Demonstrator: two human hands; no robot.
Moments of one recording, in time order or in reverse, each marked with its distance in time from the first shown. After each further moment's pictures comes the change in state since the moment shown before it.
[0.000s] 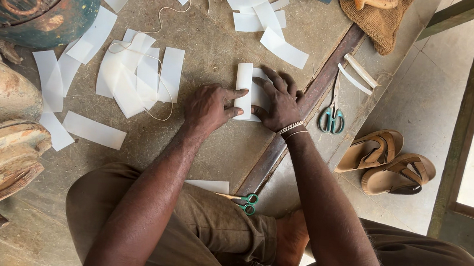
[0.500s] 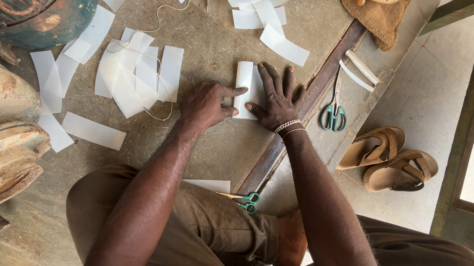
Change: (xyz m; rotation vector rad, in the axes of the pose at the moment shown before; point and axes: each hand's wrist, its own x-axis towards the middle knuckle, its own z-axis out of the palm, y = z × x) left_hand 0.013 -0.017 0.004 0.027 -0.177 -0.029; right_hand 0.005 -0.010 0.010 -0.048 -0.087 0.145
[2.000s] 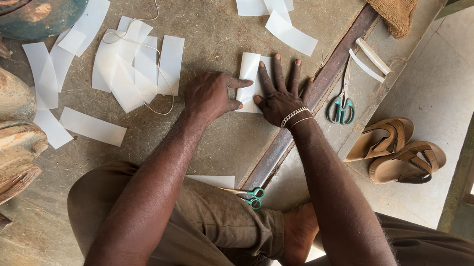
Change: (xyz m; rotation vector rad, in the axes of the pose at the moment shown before) left_hand 0.004 0.014 -0.013 0.047 -0.046 -0.064; right_hand 0.005 -0.006 -0.008 -0.261 -0.289 0.034
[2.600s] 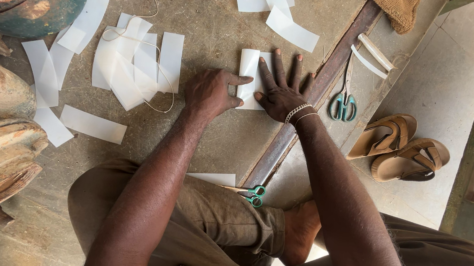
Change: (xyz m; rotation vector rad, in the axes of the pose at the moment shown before) left_hand -0.001 0.003 0.000 -0.026 -0.015 -0.050; right_hand 0.008 0.011 0.008 0.032 0.024 -0.049
